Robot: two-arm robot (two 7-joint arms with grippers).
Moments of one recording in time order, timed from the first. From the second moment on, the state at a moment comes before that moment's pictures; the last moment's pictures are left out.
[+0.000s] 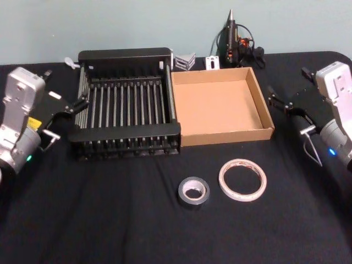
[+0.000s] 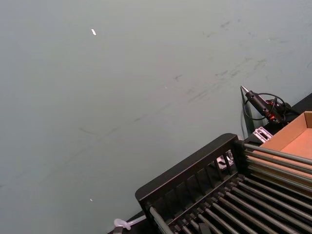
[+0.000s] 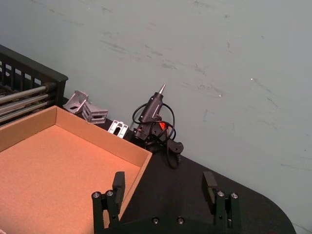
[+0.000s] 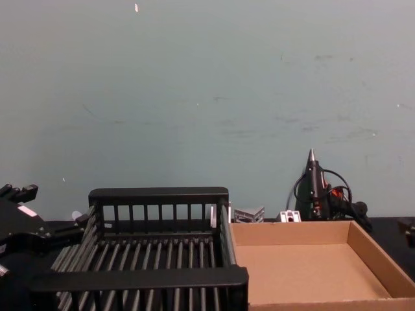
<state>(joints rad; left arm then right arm) -0.20 0.60 0.45 -1.41 -0.25 -0.12 0.03 0.20 0.60 -0.45 -1.41 0.25 -0.12 -0.03</state>
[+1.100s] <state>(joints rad) -0.20 0.60 0.45 -1.41 -0.25 -0.12 0.03 0.20 0.60 -0.44 -1.41 0.25 -0.12 -0.02</state>
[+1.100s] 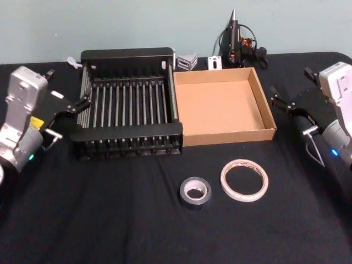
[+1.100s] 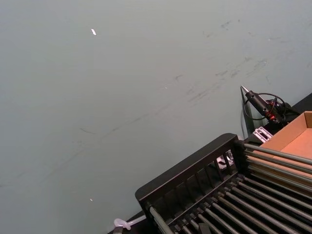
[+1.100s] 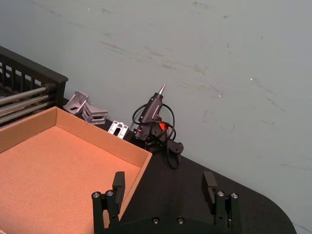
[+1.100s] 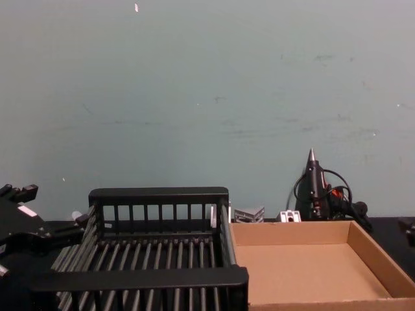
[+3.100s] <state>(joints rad) -0.20 0.60 0.45 -1.41 -0.25 -0.12 0.03 -0.21 0.69 -0.26 -1.84 0.41 0.30 0.18</state>
